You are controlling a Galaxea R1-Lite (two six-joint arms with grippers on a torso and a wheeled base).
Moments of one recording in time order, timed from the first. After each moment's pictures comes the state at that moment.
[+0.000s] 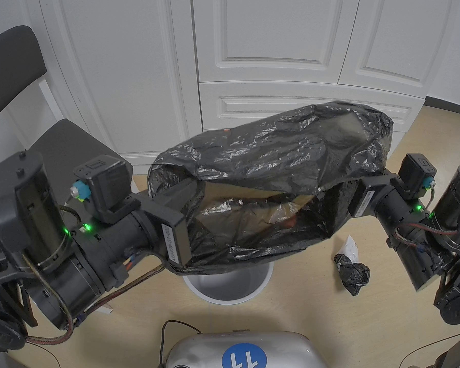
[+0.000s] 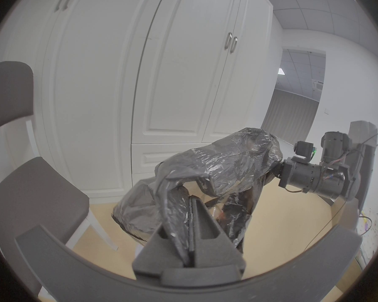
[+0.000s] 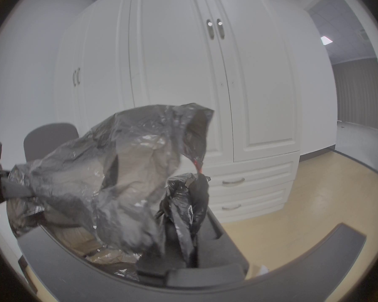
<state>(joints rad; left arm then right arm) -0.90 1.44 -0.63 -0.79 0.34 -0.04 0.77 1.58 -0.50 -1.31 -0.62 -0.08</state>
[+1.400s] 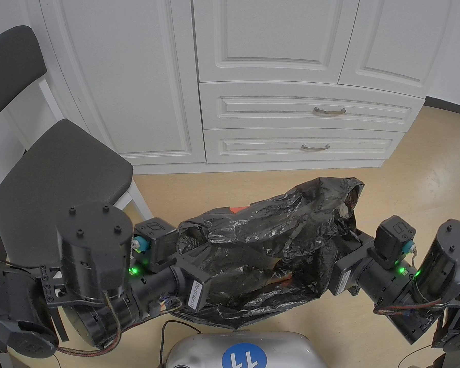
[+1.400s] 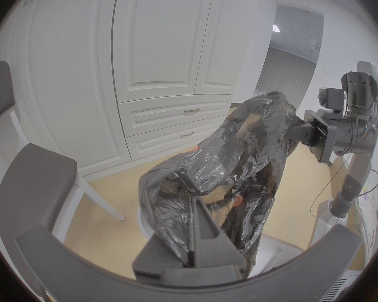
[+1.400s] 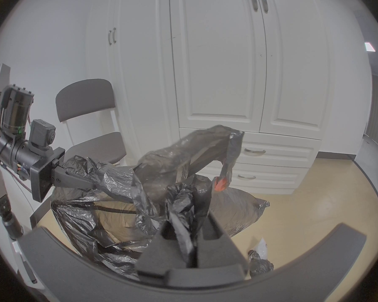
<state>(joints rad) -0.90 1.55 -0.59 -0.62 0.31 -0.02 0.97 1.55 -0.38 -1.14 -0.63 -0.05</state>
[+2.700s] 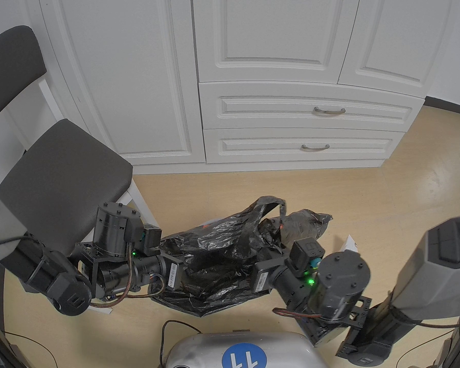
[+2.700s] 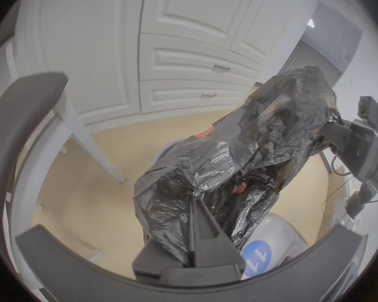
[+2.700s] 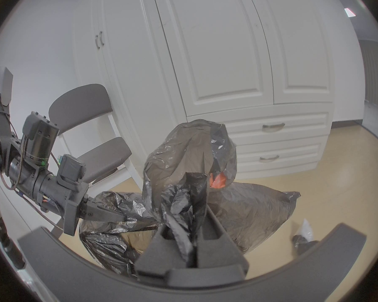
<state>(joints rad) -0.53 1.85 -0.58 -0.69 -0.02 -0.07 0.95 2.09 -0.55 -1.55 -0.60 0.15</state>
